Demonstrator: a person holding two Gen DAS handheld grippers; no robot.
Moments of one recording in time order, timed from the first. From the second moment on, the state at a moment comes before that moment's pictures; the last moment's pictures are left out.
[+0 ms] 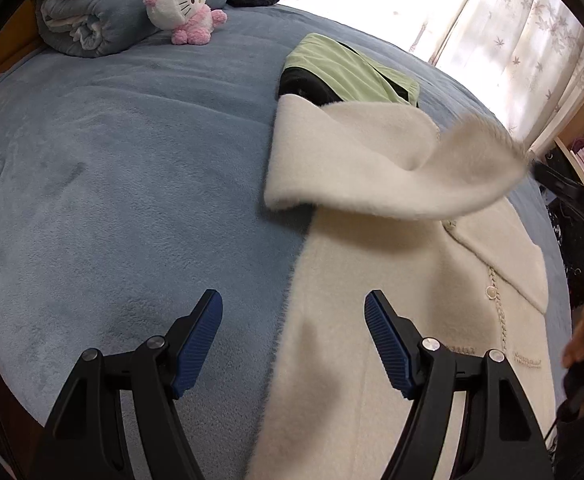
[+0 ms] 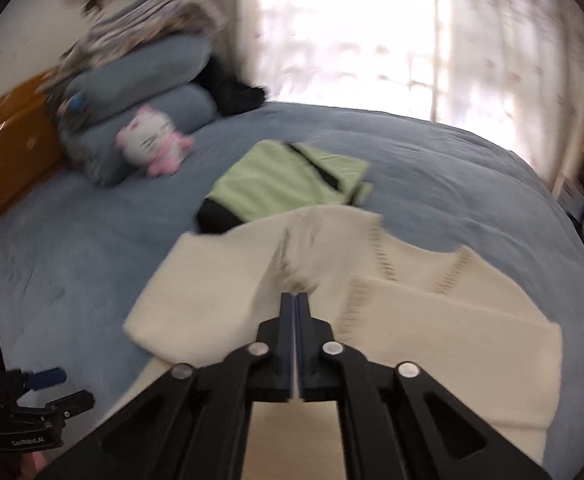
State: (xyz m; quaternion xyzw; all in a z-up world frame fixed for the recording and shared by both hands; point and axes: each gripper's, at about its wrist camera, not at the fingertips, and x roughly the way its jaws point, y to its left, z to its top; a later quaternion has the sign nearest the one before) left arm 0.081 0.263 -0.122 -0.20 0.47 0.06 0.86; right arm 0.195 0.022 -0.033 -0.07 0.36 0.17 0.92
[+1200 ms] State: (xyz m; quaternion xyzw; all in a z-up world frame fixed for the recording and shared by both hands) left arm 0.105 0.215 -0.133 -0.13 0.50 0.05 0.86; right arm 0.232 0.001 -0.069 0.00 0.40 0.23 0.89
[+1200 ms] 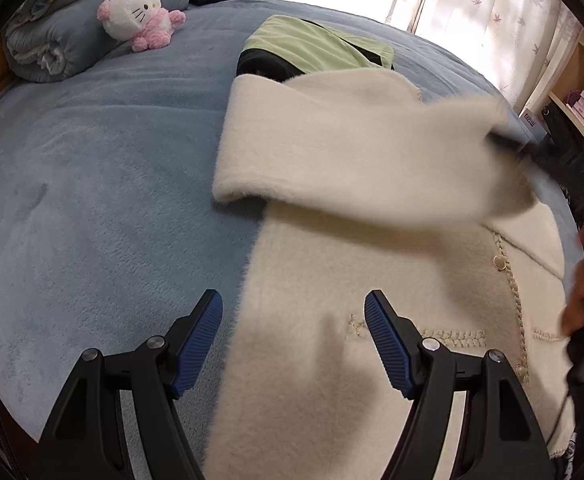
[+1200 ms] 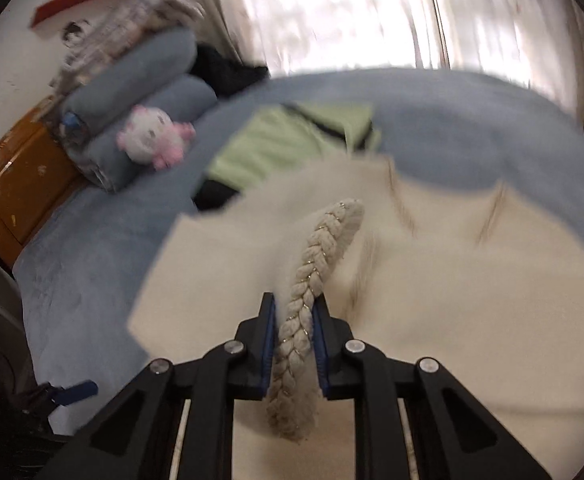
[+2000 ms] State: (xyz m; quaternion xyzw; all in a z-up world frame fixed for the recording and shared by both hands) left arm 0.266 0.225 -0.125 -0.08 0.51 -0.01 0.86; right arm 0.280 -0.187 -0.128 0.12 0.48 0.10 0.86
